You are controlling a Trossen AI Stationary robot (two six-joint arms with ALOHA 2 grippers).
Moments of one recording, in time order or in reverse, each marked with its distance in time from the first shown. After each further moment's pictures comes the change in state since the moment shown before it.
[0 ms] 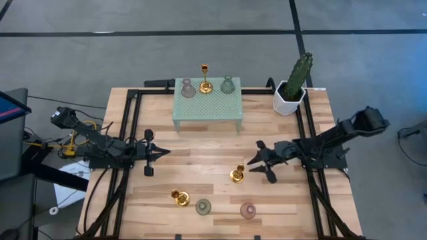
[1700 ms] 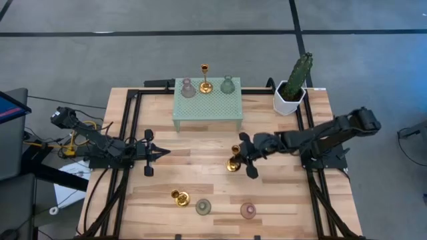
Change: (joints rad) left arm 0.000 0.000 0.000 0.000 0.000 -0.007; right arm -0.087 0.101 0.516 -0.459 -0.016 -0.129
